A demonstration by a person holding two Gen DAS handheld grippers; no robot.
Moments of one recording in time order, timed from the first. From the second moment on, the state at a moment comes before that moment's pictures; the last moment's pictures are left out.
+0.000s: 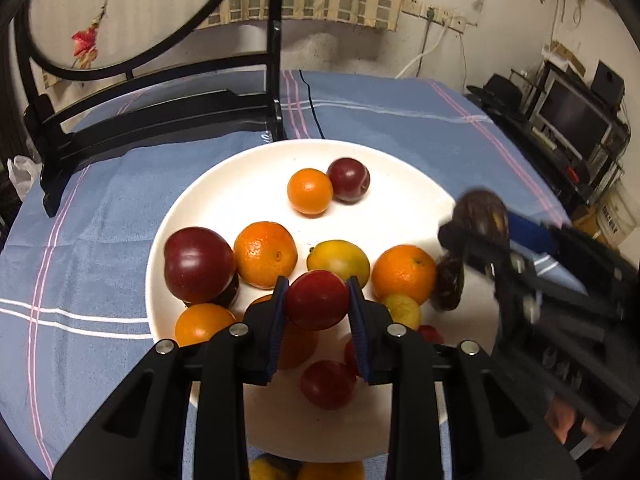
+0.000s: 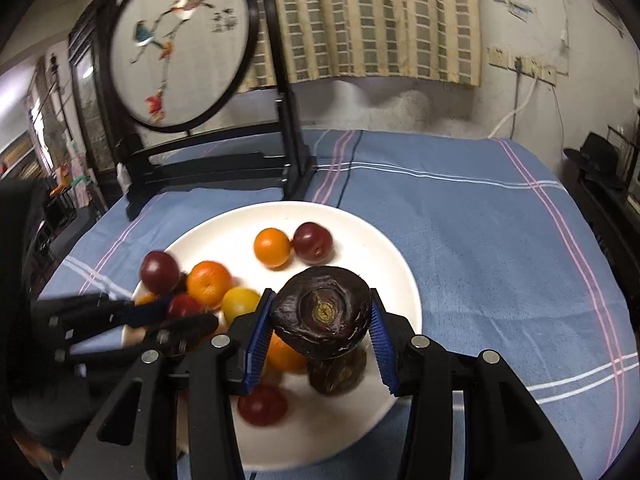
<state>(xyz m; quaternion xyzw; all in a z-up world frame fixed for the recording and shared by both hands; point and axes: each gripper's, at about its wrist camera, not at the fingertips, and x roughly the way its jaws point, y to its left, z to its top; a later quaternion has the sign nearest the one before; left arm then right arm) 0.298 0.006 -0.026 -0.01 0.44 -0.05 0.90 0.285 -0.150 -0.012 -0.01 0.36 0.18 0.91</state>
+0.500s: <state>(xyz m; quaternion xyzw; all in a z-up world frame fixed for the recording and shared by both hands) 0.281 0.007 -0.007 -0.01 0.42 -0.04 0.90 0.283 -0.158 -0.007 0.05 0.38 0.20 0.90</state>
